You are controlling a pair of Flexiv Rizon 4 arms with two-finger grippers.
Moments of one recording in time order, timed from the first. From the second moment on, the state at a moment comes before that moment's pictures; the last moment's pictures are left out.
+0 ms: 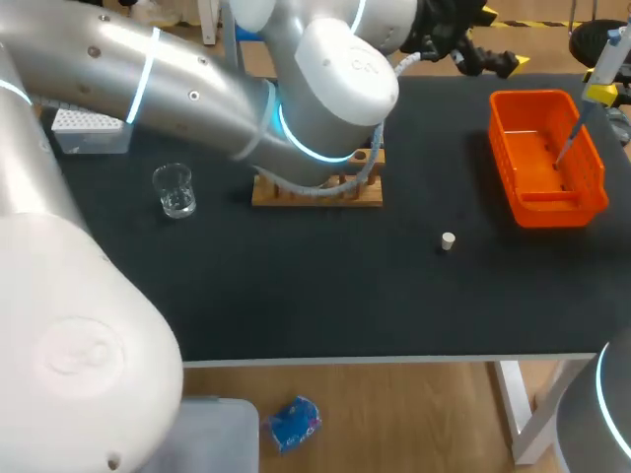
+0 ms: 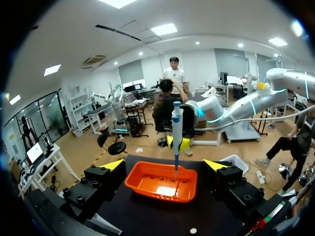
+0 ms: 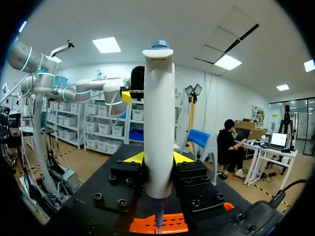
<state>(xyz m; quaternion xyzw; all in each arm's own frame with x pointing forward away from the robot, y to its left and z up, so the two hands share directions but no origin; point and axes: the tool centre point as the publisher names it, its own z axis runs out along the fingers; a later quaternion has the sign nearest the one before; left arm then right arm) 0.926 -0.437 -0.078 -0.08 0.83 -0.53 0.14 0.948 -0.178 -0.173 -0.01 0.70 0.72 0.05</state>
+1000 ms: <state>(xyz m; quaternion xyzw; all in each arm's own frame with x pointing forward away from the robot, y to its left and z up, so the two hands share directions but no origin) 0.925 -0.521 -0.056 -0.06 0.80 -0.59 0.09 0.949 -0.178 -0.173 -0.01 0.70 0.72 0.05</state>
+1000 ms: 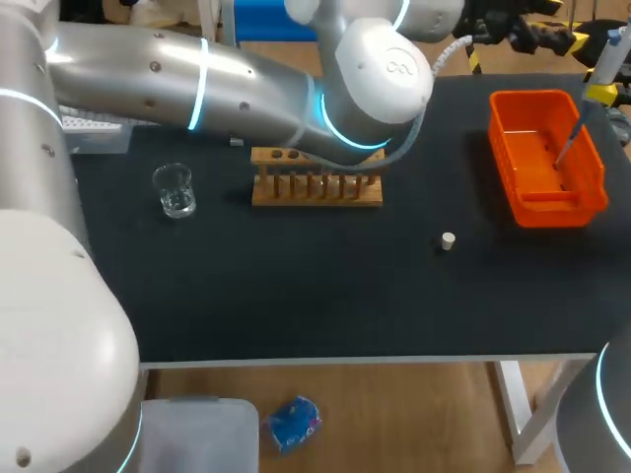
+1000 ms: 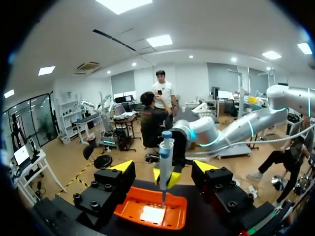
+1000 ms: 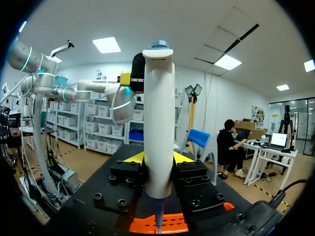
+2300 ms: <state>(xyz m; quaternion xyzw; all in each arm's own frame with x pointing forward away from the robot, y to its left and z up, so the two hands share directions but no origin) 0.932 -0.560 -0.050 -0.02 0.78 -0.62 0.06 0.949 -0.178 -0.173 -0.01 0.70 0.72 0.05</state>
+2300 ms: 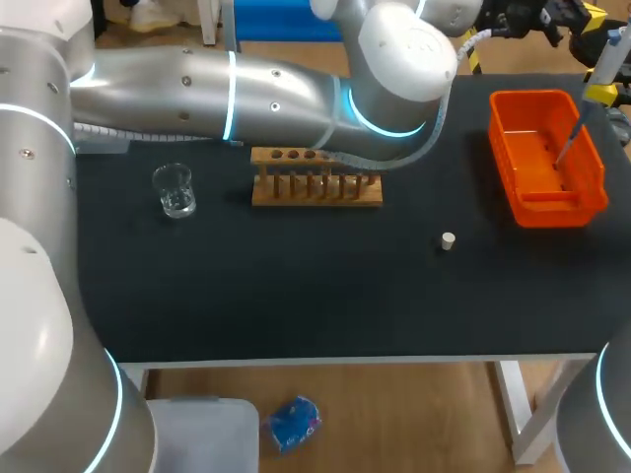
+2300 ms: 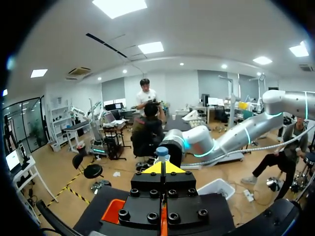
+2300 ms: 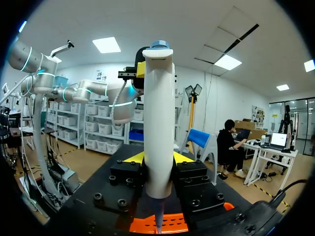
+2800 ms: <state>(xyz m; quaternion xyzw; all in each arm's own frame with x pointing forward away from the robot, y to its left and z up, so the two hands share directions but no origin) 0.942 -0.580 -0.064 -0.02 0.78 -0.62 0.05 0.949 -0.178 -0.173 -0.01 0.70 0.72 0.05</state>
